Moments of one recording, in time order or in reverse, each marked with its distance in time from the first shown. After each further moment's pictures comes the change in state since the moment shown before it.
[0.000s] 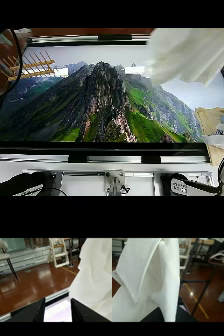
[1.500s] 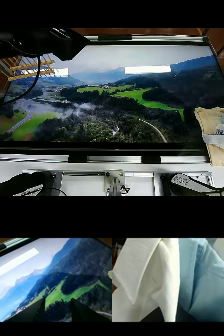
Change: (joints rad) left arm -0.002 0.001 0.000 -0.161 -0.477 -0.028; right arm -0.675 0.042 0.023 -0.189 0.074 0.144
